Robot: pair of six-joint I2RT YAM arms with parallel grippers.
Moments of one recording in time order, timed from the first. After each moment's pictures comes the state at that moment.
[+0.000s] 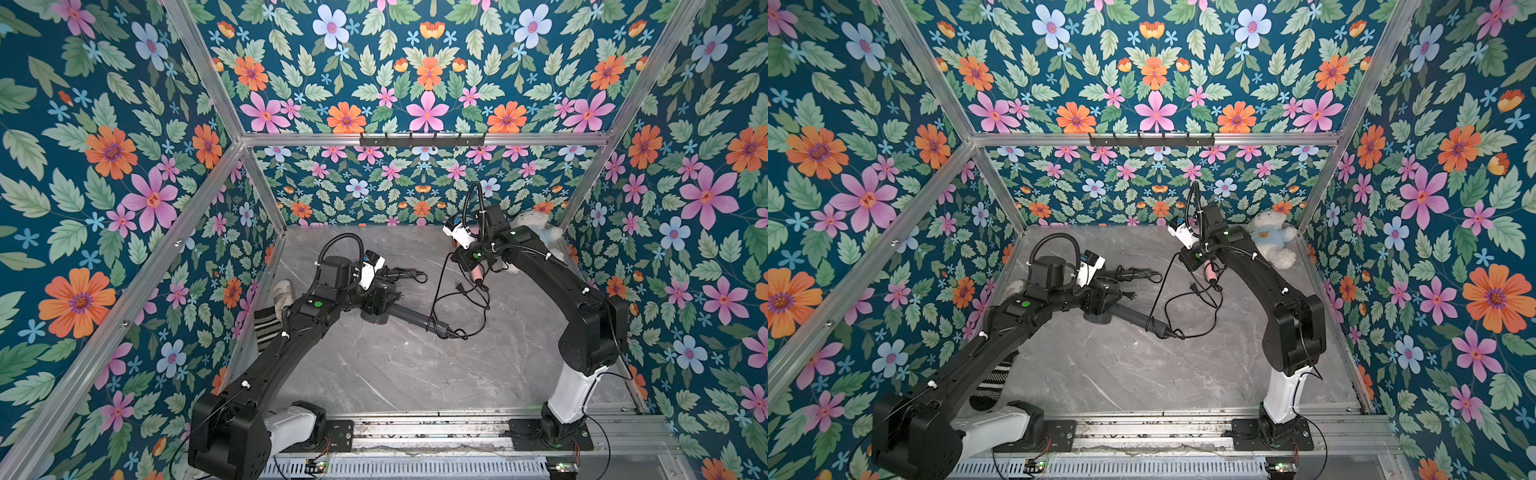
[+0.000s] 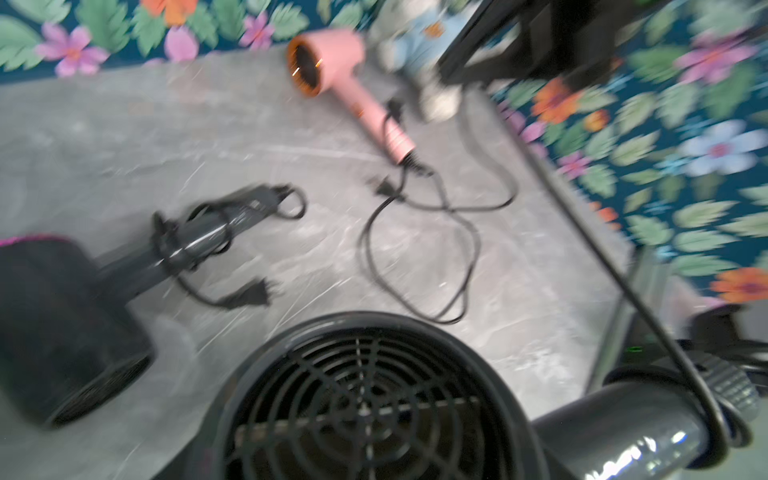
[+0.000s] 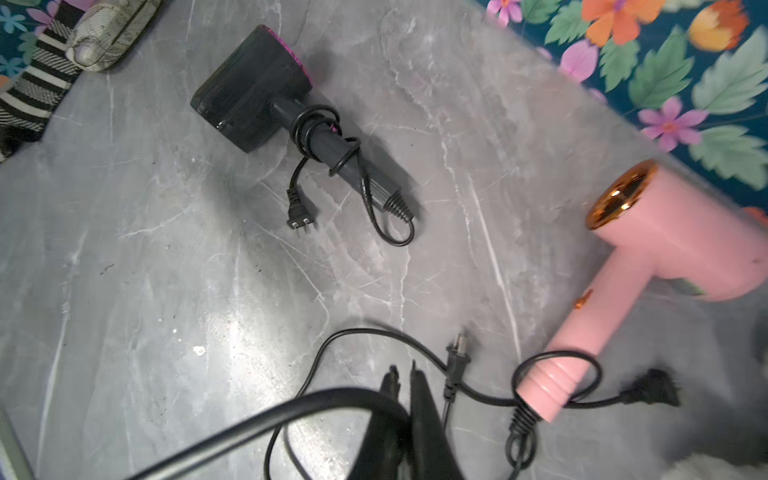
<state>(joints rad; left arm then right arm) -0.37 1.17 0.90 -0.32 0.58 -0.03 0.35 1.83 1.69 -0.78 -0.34 -0.31</state>
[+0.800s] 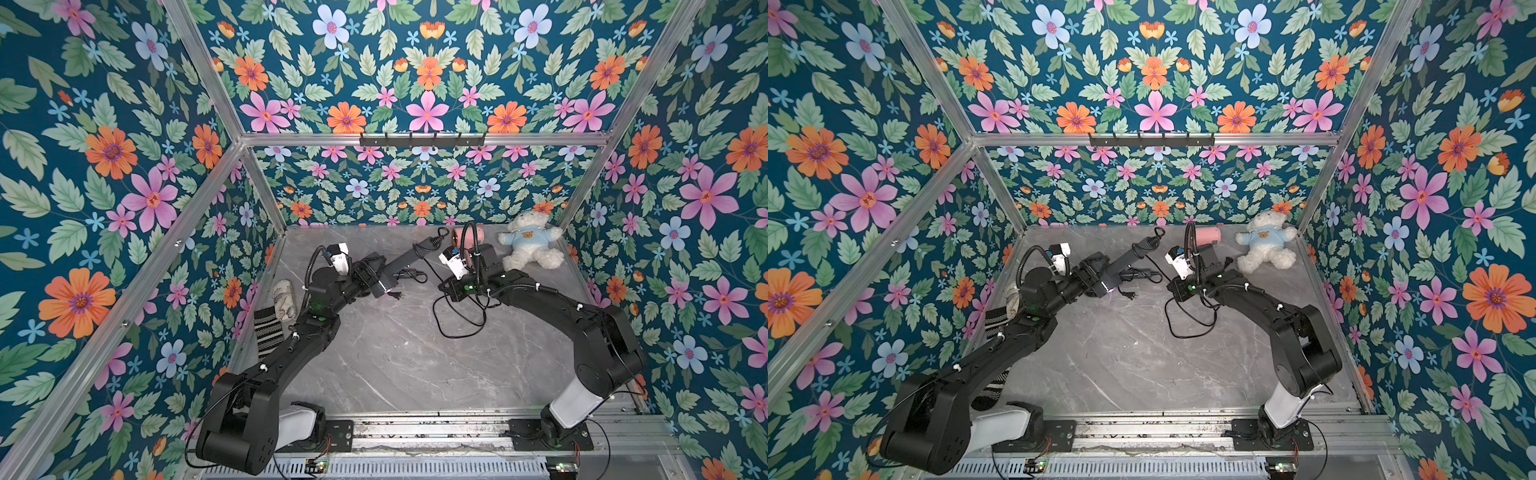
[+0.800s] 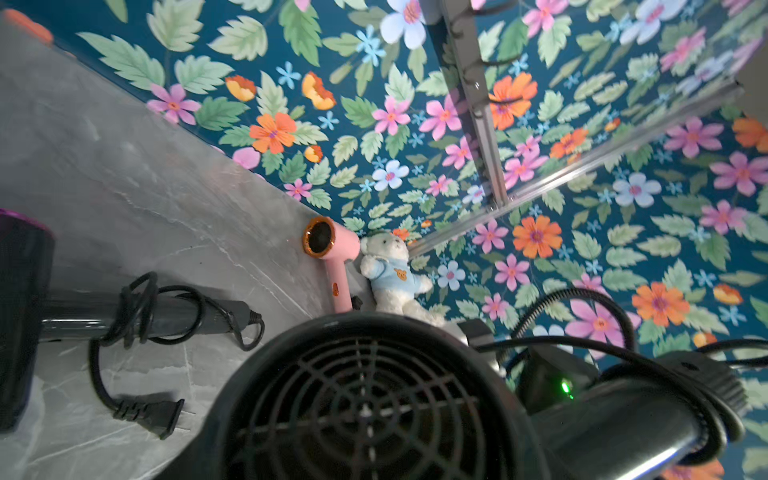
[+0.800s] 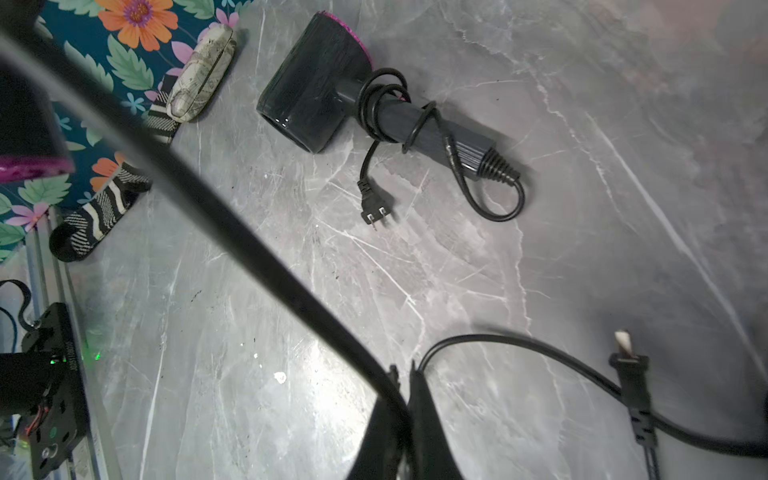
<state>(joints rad) -0.31 1.24 0.66 0.50 0.32 -0.97 0.47 1.67 1.15 -0.27 -0.43 0.00</state>
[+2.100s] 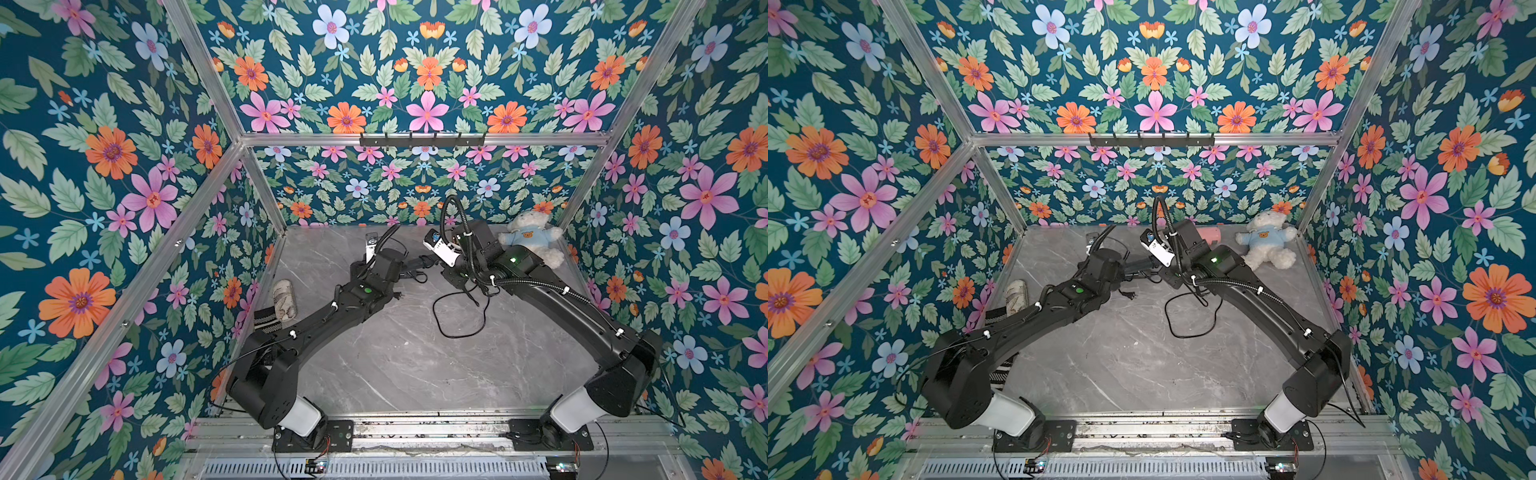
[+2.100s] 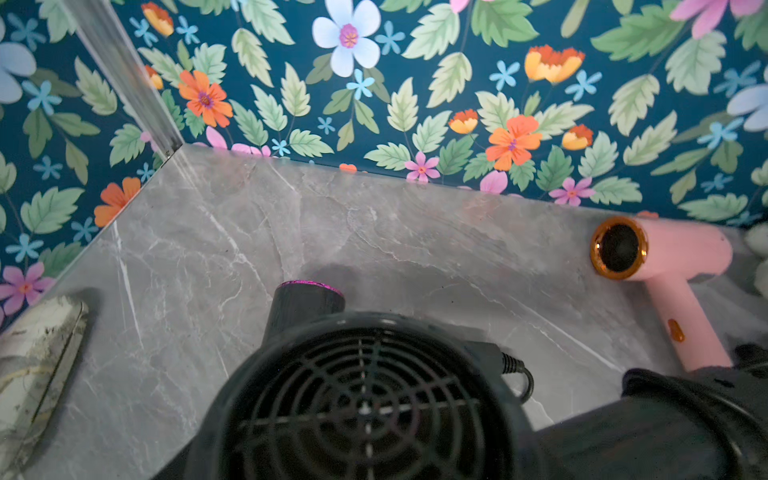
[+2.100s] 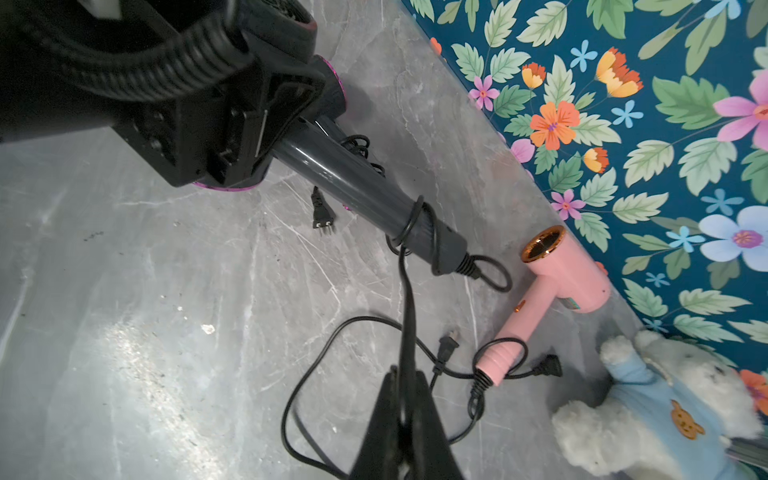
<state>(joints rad) -0.67 1.54 1.14 -0.22 -0.67 -0.41 0.67 1.59 1.65 -0.83 0.08 -0.38</state>
